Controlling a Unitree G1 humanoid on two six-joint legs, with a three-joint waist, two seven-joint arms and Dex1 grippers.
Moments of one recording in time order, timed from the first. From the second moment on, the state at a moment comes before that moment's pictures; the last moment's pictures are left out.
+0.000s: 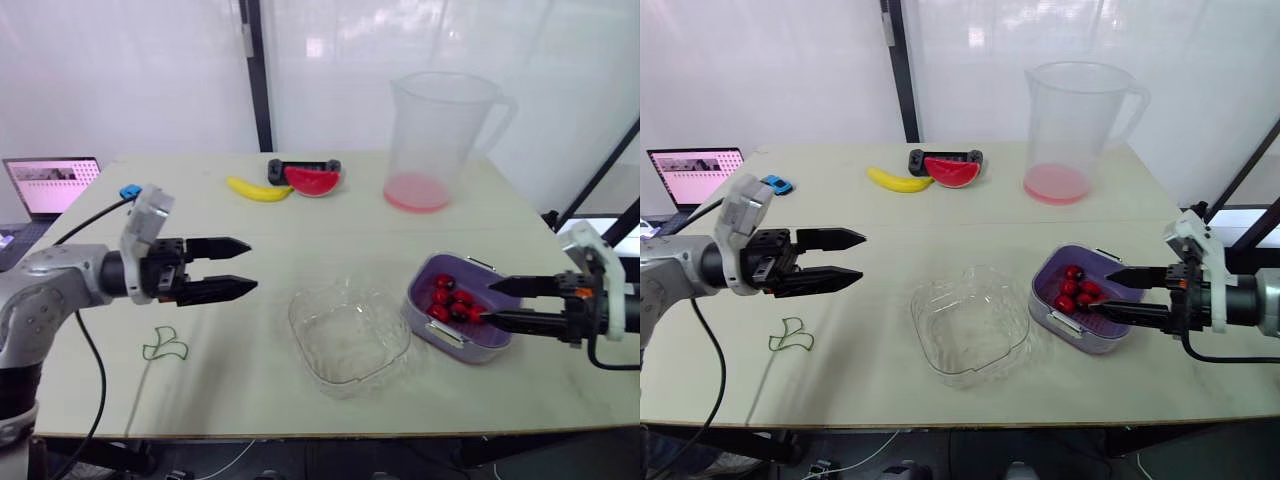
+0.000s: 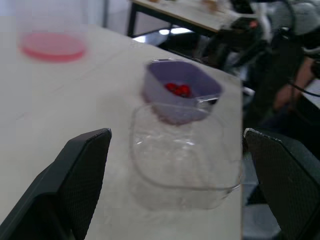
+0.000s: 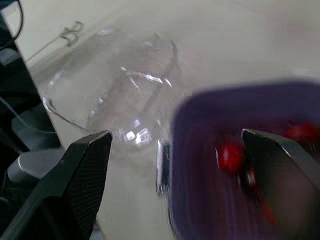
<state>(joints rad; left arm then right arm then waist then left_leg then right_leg) -0.56 0.92 0.20 -0.24 -0.95 0.90 -1.16 -0.11 -1.17 -0.55 -0.27 0.80 1.02 1.17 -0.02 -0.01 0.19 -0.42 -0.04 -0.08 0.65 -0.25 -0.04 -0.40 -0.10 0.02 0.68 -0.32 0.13</state>
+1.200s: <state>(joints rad) -0.63 0.73 -0.04 -0.13 -0.71 0.64 -1.32 -0.60 -1.18 -0.01 -0.72 0.93 1.61 0.43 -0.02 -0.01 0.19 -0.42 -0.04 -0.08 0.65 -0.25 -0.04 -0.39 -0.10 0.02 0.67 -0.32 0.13</state>
